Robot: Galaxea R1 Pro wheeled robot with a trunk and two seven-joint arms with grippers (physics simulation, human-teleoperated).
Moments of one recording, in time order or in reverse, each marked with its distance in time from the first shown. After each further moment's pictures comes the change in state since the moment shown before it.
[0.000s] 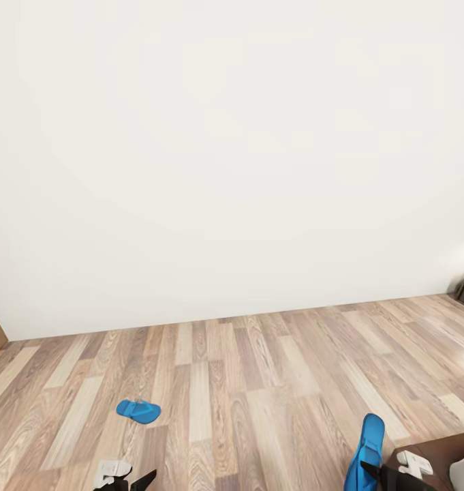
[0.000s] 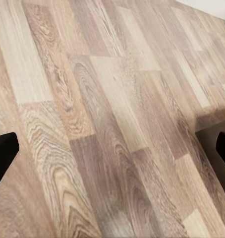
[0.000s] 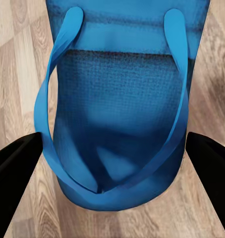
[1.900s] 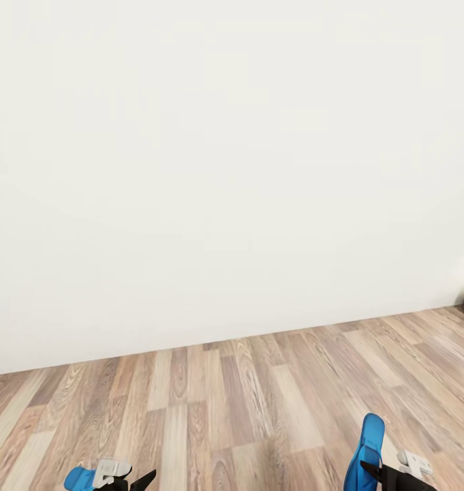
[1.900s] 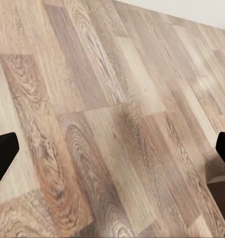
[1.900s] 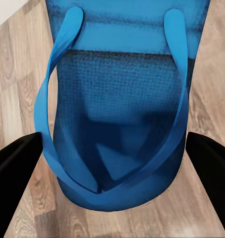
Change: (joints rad) left arm 0.000 0.000 0.002 0.000 0.000 0.000 0.000; right arm 0.000 0.000 0.000 0.000 -0.003 0.001 0.001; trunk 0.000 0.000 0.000
